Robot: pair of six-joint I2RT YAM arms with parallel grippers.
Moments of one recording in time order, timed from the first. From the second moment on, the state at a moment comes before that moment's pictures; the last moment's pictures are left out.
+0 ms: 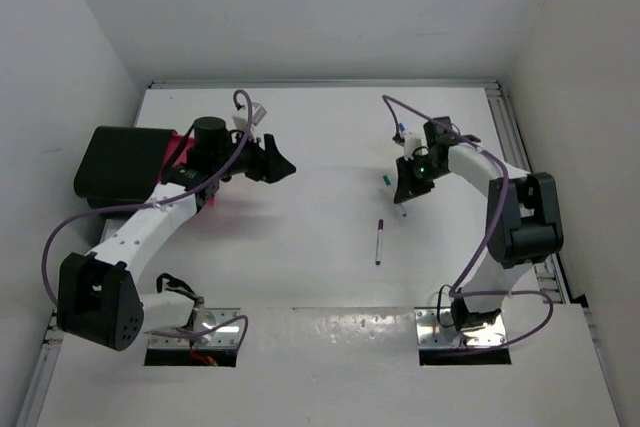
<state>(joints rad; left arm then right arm) -0.27 1.23 0.92 -0.14 0.56 -0.23 0.13 1.75 1.05 -0.62 -0.41 -0.20</state>
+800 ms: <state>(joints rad) -0.40 1.35 0.91 0.40 0.74 -0.75 0.42 1.56 1.21 -0.32 -0.98 0.30</state>
